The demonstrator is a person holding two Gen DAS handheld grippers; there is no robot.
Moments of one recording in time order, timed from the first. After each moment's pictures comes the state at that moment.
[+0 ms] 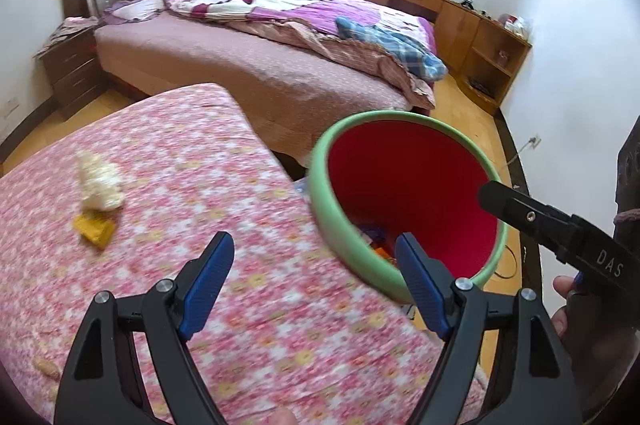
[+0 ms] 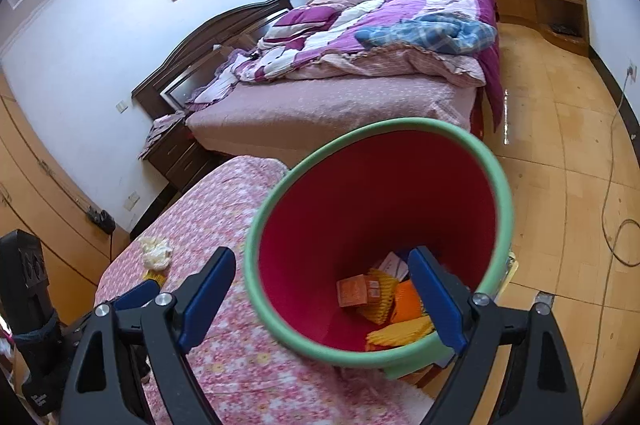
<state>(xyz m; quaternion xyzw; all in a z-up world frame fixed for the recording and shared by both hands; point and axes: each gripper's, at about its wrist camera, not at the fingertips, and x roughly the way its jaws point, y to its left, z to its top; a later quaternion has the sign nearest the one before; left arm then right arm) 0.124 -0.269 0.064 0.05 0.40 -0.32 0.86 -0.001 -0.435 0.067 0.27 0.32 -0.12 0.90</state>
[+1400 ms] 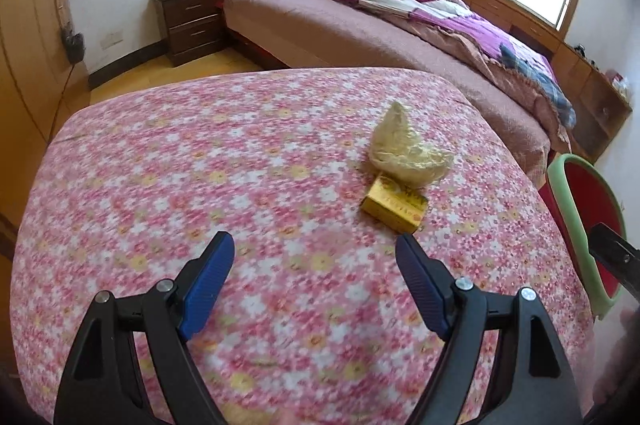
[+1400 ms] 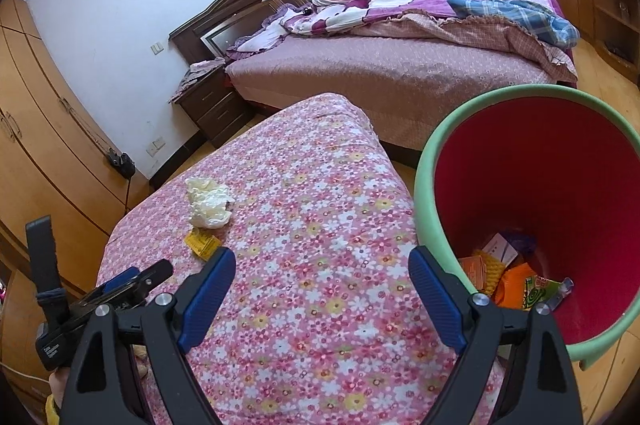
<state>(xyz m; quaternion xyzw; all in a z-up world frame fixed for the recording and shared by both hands) 0.226 -0.095 0.008 0.01 0.43 -0.14 0.89 0.098 -0.316 0.037 0.23 0.37 -0.05 0.90</state>
